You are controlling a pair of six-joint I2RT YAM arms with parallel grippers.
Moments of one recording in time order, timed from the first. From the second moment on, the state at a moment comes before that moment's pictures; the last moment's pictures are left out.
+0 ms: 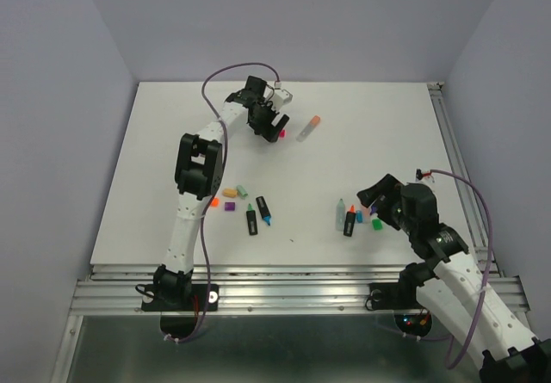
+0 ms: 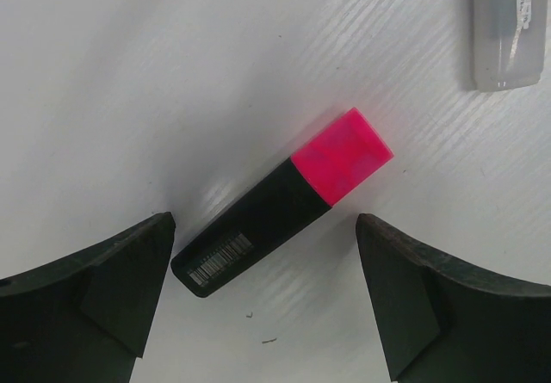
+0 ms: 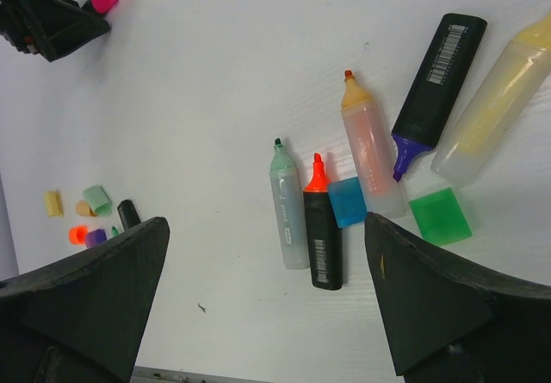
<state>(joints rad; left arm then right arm) -0.36 2.48 2.17 -0.66 0.26 0.38 0.34 0.57 0.45 -0.44 0.14 0.89</state>
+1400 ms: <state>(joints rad) -0.41 1.77 1.32 -0.13 0.16 -0.08 0.34 0.50 0.45 -0.32 -0.11 0.81</state>
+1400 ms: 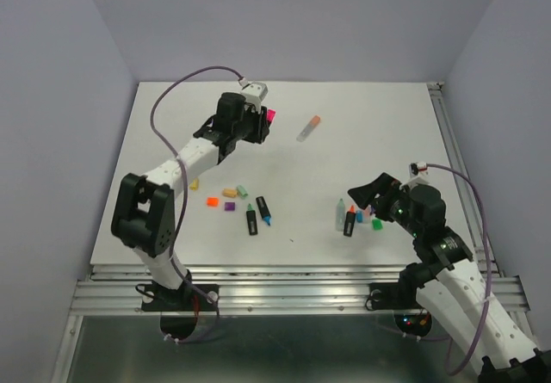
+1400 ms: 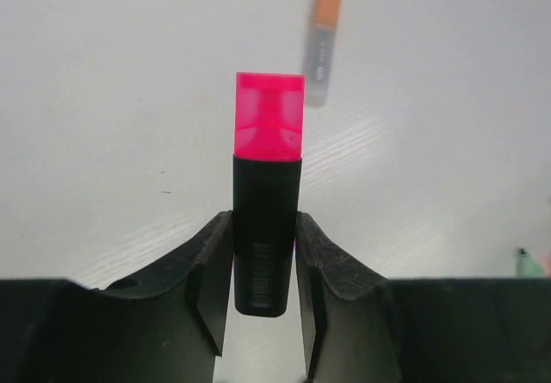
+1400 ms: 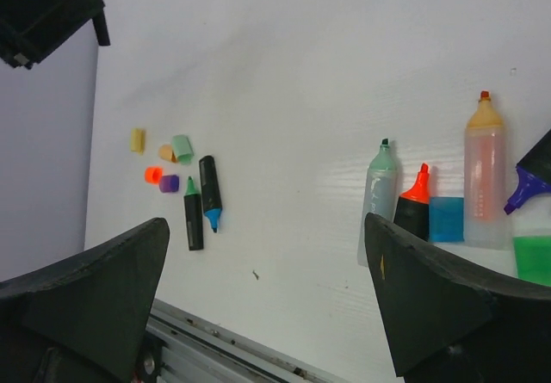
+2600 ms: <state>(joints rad) -1.14 1.29 0.67 0.22 -0.32 -0.61 0.75 1.04 0.64 0.01 0.08 0.81</state>
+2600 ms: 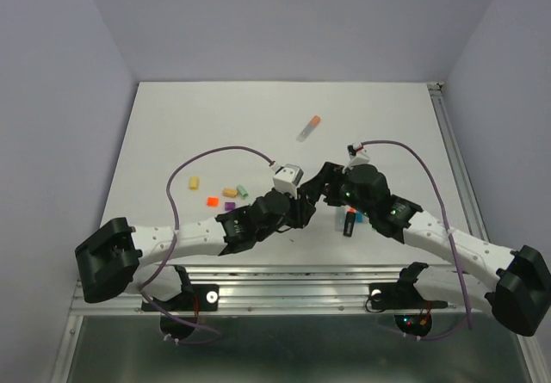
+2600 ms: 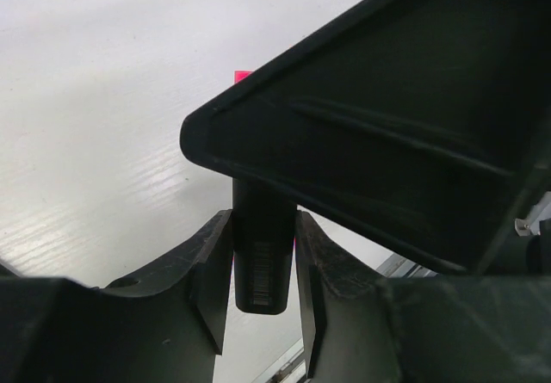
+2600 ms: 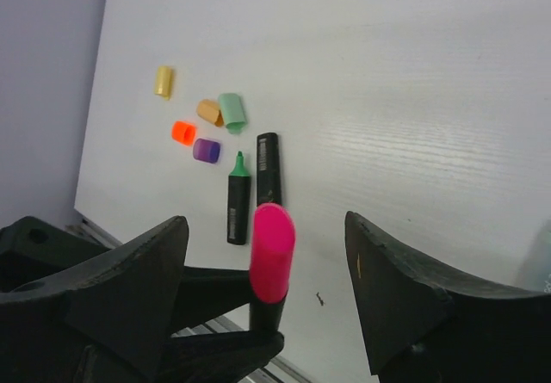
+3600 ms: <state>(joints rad) -1.17 1.24 0.66 0.21 -0.31 -0.62 0.81 1.11 0.66 0.01 0.24 0.83</state>
